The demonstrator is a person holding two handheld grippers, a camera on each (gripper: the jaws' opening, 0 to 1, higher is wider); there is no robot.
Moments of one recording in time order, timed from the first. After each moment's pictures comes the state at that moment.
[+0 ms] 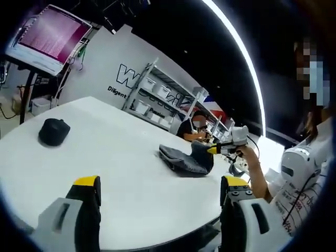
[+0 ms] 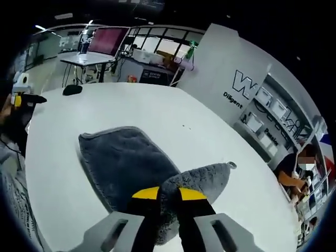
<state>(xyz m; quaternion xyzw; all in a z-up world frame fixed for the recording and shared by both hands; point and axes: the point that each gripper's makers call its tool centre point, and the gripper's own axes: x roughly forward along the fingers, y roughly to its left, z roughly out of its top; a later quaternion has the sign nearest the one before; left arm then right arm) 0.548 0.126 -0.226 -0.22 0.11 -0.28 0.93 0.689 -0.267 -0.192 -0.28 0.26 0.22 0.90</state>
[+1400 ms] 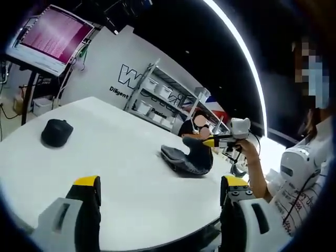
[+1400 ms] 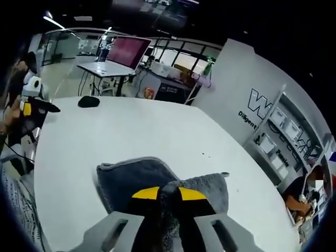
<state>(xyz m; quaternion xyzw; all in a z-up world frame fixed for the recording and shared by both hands) 0.553 0.131 -0.226 -0.22 0.11 -0.28 0.93 0.698 -0.184 -0.171 -0.30 0.21 0.30 0.88</state>
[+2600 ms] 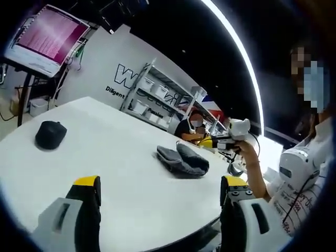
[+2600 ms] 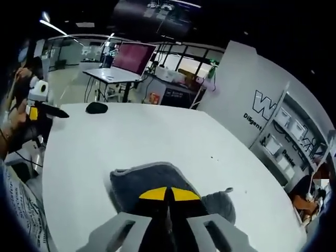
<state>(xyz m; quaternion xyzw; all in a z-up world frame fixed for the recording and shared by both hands) 0.554 0.117 -0.220 -0.22 0.11 -0.29 0.92 0.679 -0.178 -0.173 -0.28 0.20 0.32 0.88</state>
